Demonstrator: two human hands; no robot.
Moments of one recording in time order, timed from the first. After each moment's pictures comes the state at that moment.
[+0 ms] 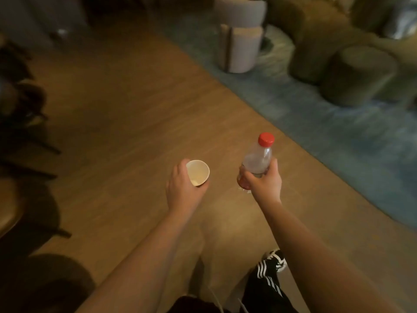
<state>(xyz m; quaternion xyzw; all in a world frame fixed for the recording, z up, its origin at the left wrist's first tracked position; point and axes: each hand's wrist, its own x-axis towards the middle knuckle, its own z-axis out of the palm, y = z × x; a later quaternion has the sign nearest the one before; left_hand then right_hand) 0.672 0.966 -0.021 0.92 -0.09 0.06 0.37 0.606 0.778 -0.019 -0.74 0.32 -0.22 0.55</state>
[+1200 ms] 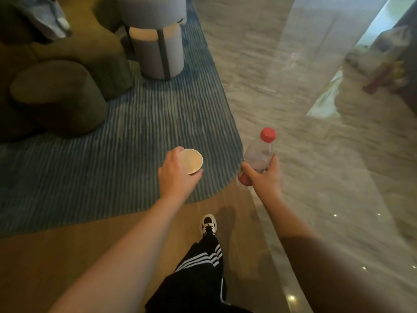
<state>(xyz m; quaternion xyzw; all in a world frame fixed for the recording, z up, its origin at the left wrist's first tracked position) 0.397 -0.131 -0.066 0.72 -0.59 -0.12 0.33 0.175 -0.133 -0.054 -0.46 0.68 -0.44 0.35</state>
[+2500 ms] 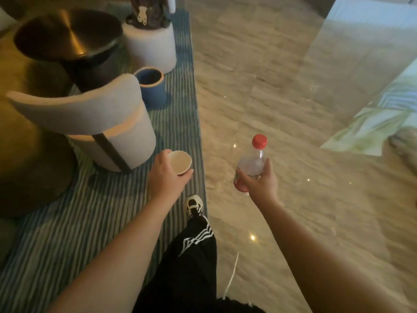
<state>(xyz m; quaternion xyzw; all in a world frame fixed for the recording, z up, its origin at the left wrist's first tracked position) 0.274 -1.344 -0.051 0.76 -0.55 -0.09 0.34 0.036 -1.364 -0.039 -0.52 0.67 -0.39 0.37</state>
